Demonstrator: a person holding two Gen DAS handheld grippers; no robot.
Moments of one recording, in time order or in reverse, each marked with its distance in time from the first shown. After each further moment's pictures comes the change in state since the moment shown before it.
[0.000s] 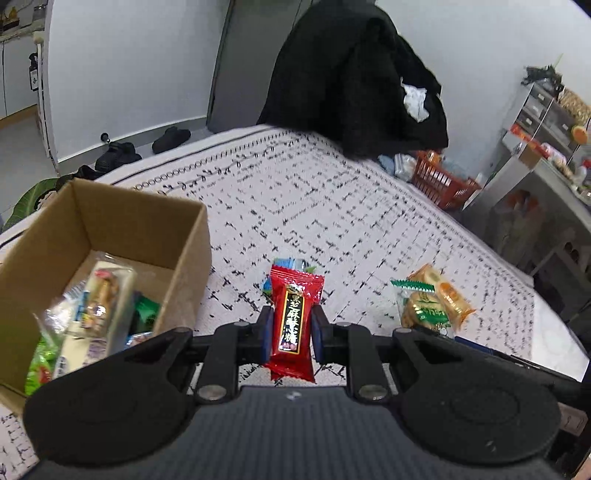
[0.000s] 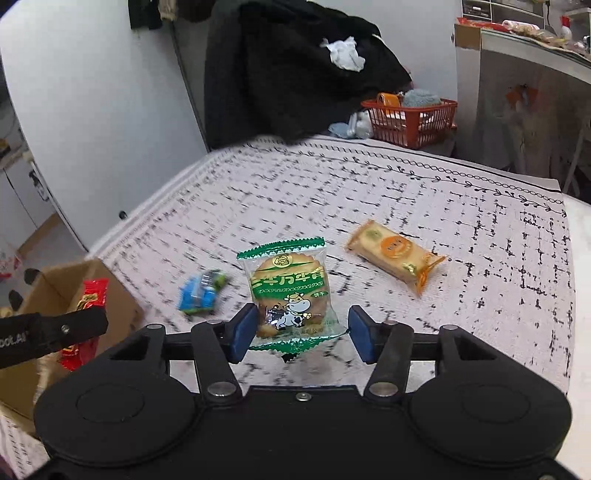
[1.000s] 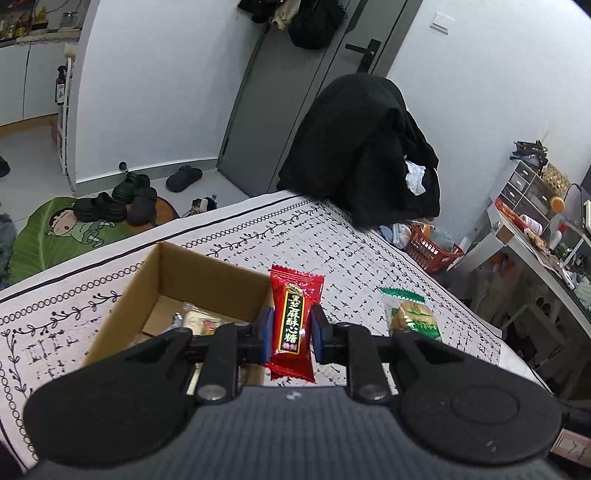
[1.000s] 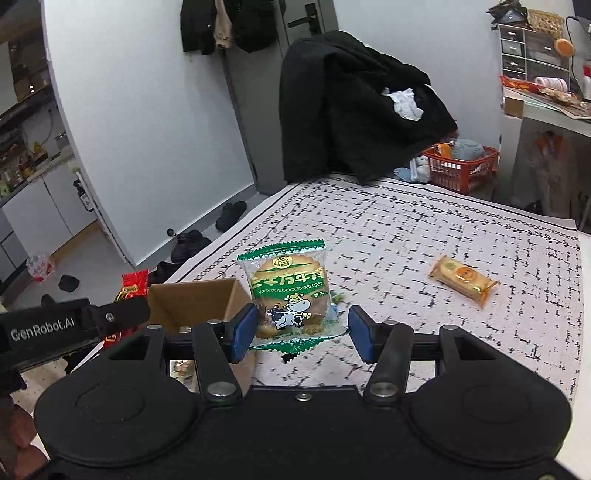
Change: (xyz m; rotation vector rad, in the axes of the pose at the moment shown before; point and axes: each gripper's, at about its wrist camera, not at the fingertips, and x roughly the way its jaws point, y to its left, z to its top) left arm -0.105 0.069 0.026 -0.076 -0.137 -0.053; right arm -0.086 0.106 0.004 -0.050 -0.081 0.073
